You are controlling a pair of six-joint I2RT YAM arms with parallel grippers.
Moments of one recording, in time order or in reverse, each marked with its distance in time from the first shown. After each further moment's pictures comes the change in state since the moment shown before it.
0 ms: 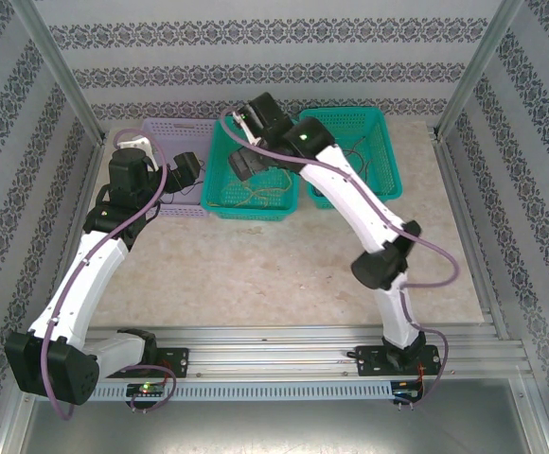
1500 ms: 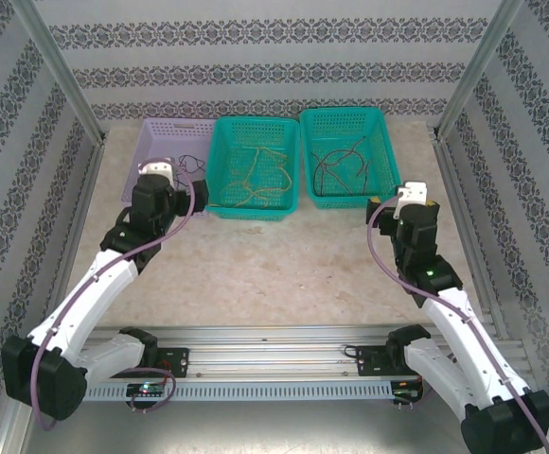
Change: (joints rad) left arm -0.159 -0.104 -0.231 0.086 -0.280 0.195; right arm -0.557 -1.274 -1.873 1.038 0.162 -0.014
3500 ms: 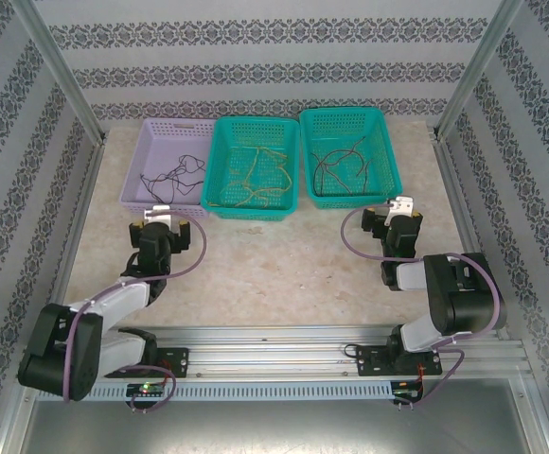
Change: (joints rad) left arm 0.135 0.145 -0.549 0.690 -0.142 0.275; right arm -0.183 0.739 -0.296 1.066 -0.173 -0.008
